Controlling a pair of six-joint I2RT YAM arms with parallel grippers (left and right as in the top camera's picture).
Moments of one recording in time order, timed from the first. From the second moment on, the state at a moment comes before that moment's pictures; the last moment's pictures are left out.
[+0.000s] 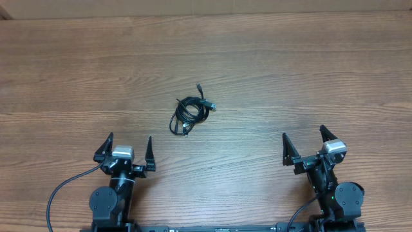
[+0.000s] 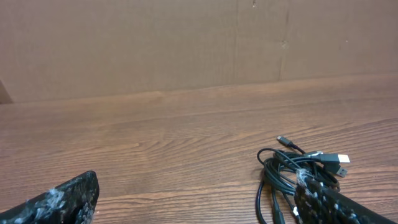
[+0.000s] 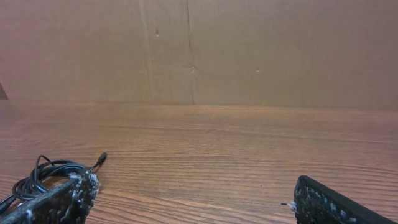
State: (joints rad) left arm 0.00 0.01 0.01 -0.07 0.09 0.05; right arm 0.05 0.01 0.02 -0.02 -0.17 0.07
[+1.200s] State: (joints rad) left arm 0.00 0.01 0.01 -0.07 0.08 0.03; right arm 0.05 0.01 0.02 -0.02 -0.17 0.07
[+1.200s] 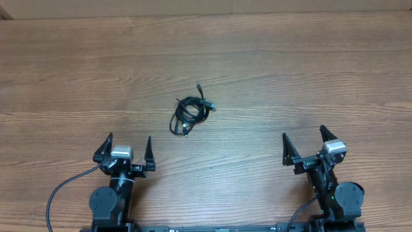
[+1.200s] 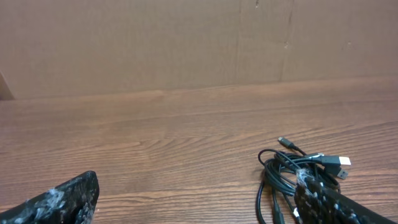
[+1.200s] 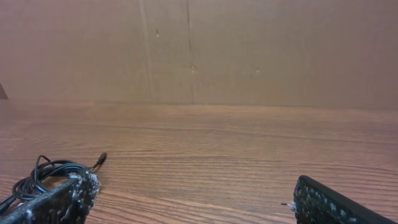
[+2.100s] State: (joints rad) left arm 0.00 0.73 0.45 -0.15 0.02 -0.01; right arm 0.05 0.01 0.02 -0.02 -0.17 0.07
